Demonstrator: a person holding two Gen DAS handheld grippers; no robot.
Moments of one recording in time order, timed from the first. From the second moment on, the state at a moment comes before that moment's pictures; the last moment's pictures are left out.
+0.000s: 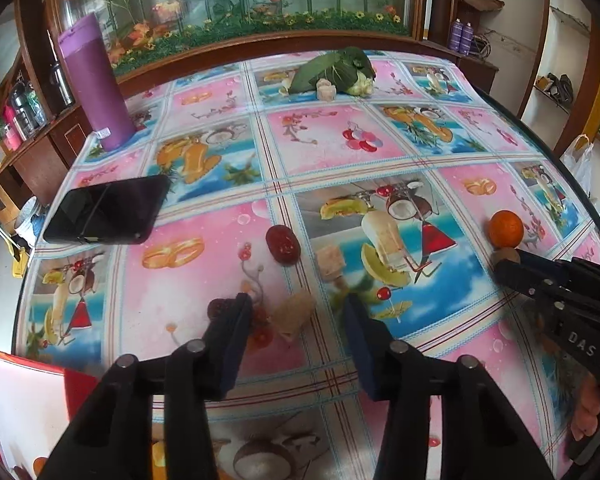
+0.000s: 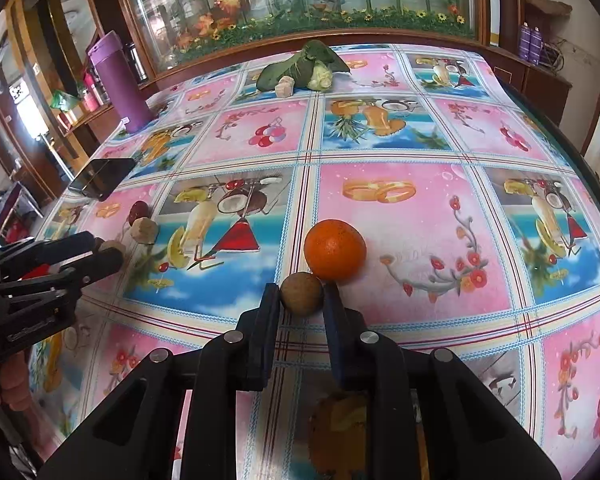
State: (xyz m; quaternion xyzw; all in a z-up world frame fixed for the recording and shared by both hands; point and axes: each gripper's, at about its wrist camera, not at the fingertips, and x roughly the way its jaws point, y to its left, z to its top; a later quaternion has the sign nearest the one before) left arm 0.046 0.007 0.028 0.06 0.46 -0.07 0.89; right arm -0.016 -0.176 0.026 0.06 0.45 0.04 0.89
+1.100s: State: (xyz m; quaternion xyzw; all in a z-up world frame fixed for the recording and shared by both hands) left arm -0.112 0.066 0.095 0.00 0.35 -0.01 0.94; right arm -0.037 -0.167 0.051 0.10 0.37 0.11 0.92
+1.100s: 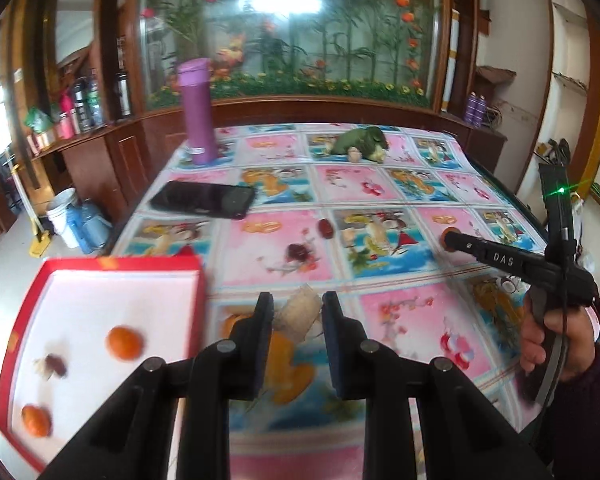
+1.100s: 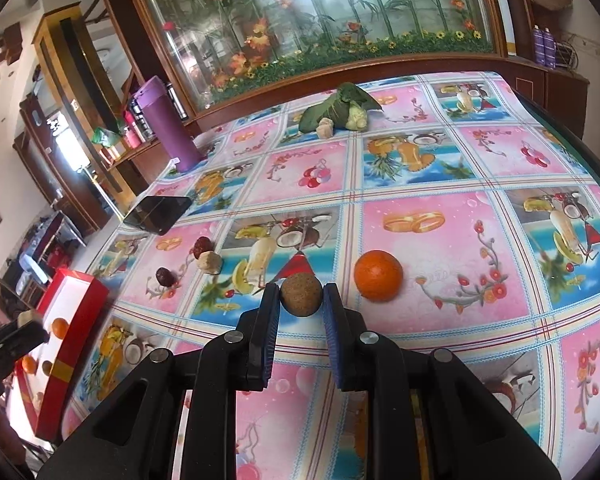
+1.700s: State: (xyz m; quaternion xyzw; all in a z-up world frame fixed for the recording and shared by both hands) left arm -0.194 0.223 0.085 -0.05 0.34 0.16 0.93; right arm -0.105 0.047 0.089 0.05 0.34 0.36 0.87
